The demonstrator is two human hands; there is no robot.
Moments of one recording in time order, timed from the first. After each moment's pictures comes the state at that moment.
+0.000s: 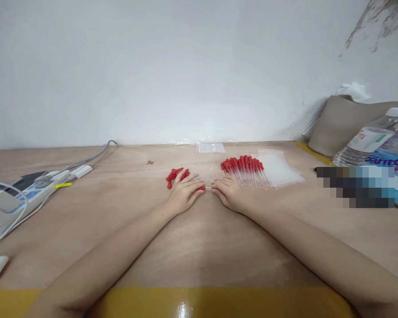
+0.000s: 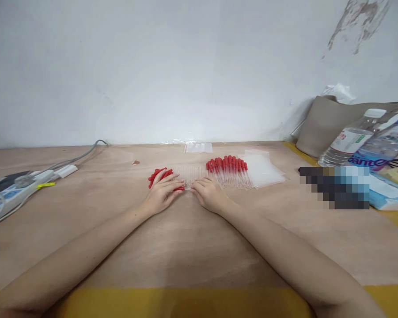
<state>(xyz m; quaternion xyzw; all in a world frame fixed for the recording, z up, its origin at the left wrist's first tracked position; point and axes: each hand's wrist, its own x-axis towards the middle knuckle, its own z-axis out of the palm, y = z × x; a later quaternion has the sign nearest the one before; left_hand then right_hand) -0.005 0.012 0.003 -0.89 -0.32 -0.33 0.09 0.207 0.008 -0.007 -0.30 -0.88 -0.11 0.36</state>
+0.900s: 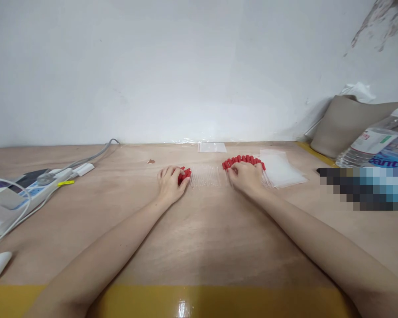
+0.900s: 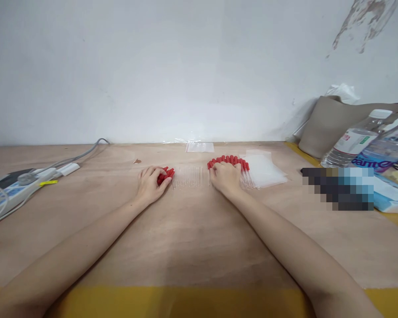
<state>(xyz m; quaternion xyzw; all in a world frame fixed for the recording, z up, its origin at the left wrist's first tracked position) -0.028 0.031 0.003 -0.76 -0.52 -0.37 0.14 0.227 0.037 0.016 -0.64 -0.71 -0.11 0.27</state>
